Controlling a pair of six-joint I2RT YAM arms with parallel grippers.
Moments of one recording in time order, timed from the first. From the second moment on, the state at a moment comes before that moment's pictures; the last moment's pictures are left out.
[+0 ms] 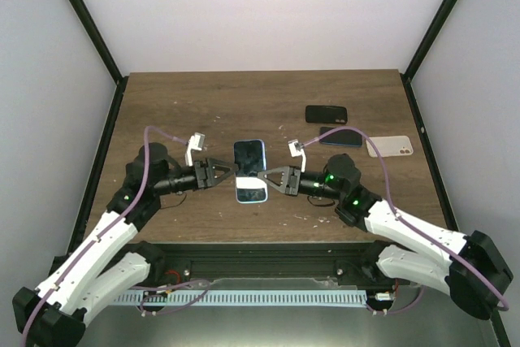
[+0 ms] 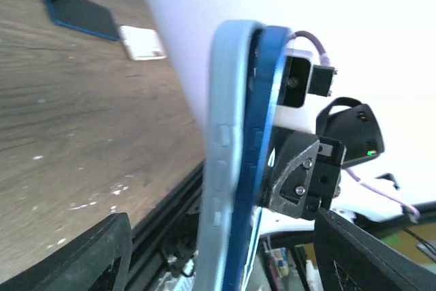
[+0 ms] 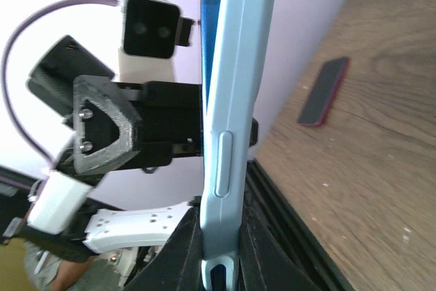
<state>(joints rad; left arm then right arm) -0.49 0.77 0.65 -0.14 0.75 -0.95 0.77 0.99 0.51 0.51 -0.60 1.02</state>
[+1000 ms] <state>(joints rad) -0.49 0.82 0.60 0.16 0.90 -1.05 0.78 1.00 0.47 0.70 -0.68 1.12</state>
